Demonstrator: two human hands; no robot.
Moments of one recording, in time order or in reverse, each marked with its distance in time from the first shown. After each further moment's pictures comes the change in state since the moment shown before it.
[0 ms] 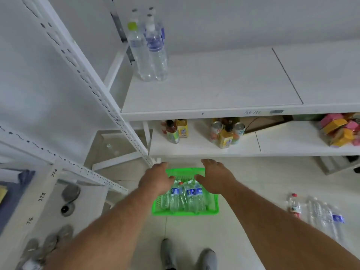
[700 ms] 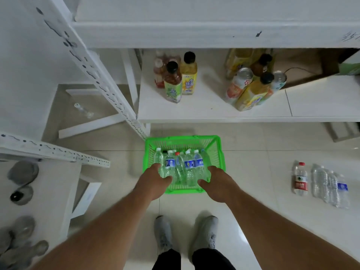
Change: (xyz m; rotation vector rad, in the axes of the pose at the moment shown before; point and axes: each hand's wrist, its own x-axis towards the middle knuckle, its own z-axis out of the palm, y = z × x) left_hand 0.147 -0.148 0.182 -0.268 -0.252 -0.142; right_hand 0.118 0.033 0.224 0.152 -0.247 0.330
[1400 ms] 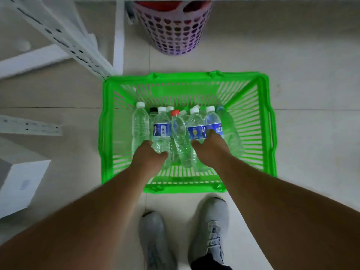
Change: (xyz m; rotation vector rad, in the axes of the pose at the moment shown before) left_hand 0.303 -0.122 0.222 -0.100 0.073 -0.207; right_hand 0.340 0.075 0.218 0.259 0.120 0.103
